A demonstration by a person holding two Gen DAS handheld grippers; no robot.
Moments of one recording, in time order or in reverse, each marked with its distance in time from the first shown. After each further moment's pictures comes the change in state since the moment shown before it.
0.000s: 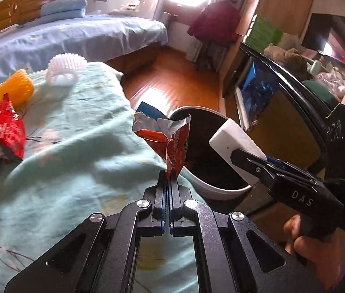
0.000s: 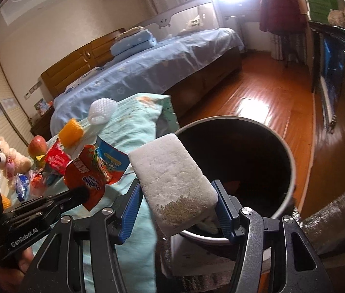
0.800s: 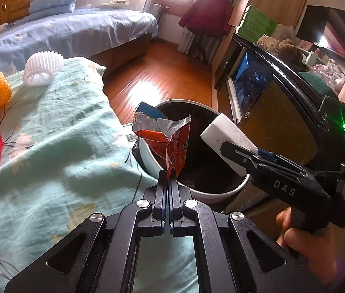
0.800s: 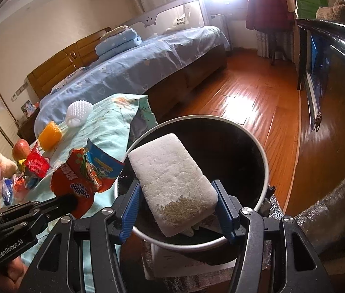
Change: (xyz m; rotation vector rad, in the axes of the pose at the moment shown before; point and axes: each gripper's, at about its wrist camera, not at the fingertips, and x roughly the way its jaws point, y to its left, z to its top) left arm 0.024 -0.022 0.010 0.024 0.049 -0.035; right arm 0.009 -0.030 0.008 0.022 0.011 -0.077
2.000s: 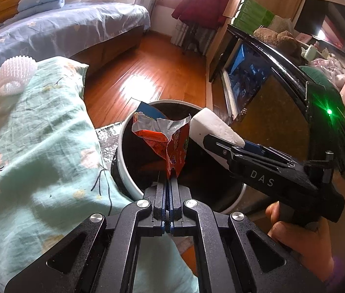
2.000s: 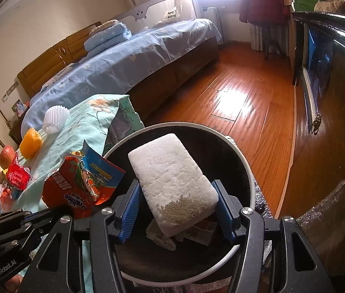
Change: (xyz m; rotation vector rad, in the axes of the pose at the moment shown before) left arm 0.035 -0.020 0.023 0.017 0.054 -0.028; right arm 0.029 -0.027 0.023 0.012 0.046 -0.039
